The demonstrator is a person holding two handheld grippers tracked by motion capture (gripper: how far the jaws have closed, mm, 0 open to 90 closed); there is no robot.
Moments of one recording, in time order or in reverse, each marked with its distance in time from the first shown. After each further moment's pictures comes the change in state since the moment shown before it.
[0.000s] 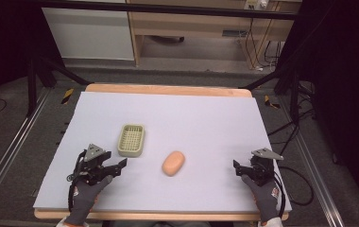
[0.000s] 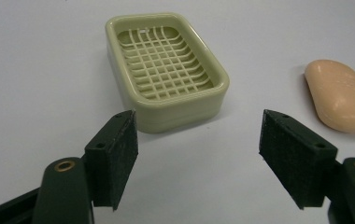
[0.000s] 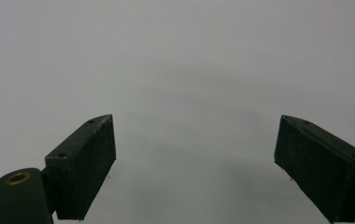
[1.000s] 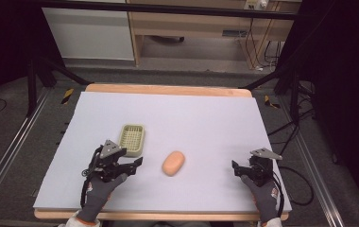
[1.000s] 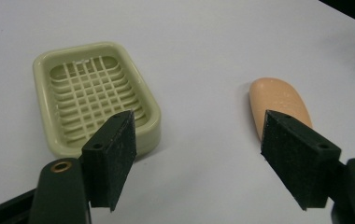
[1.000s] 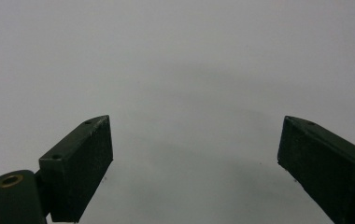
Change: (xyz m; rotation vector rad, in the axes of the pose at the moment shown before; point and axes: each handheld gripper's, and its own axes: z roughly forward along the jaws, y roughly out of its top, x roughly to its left) left arm -0.040 0.026 0.012 -0.017 -0.087 0.055; right arm 0.004 0.001 0.001 0.013 -0.002 0.006
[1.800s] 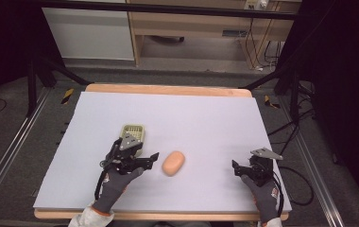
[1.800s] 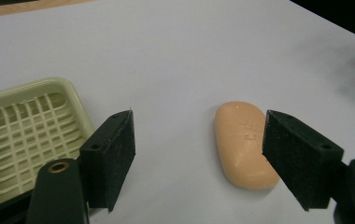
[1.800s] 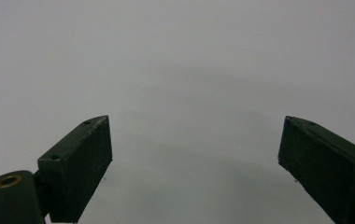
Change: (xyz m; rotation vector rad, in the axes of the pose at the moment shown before) left arm -0.029 0.027 0.028 0.017 -0.059 0.056; right arm 0.001 0.001 -0.002 -0.007 -0.001 0.009
